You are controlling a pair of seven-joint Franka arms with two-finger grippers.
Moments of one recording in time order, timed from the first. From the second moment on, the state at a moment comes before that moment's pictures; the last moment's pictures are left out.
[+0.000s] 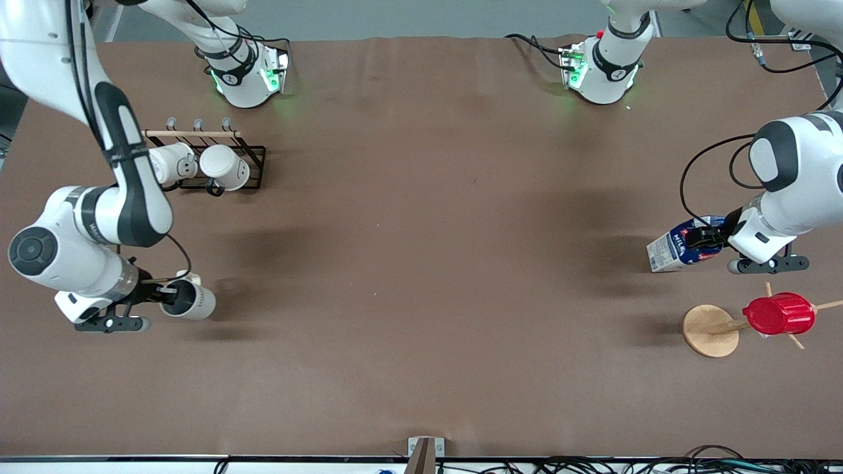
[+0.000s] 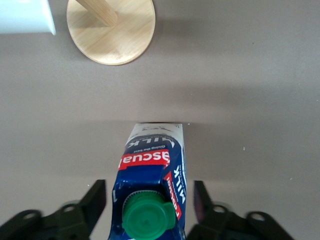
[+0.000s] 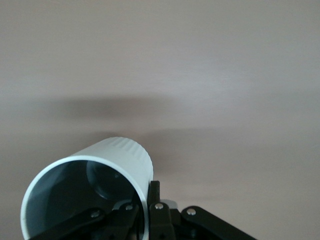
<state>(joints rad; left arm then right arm) -0.01 0.21 0.14 -2.02 0.00 2.18 0.09 0.01 0.48 0.00 -1.69 -0.03 2.18 0.03</state>
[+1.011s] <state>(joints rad) 0.00 0.13 0.13 -2.03 0.00 2.18 0.09 0.28 0.64 0.44 -1.60 -0.31 2.21 0.99</state>
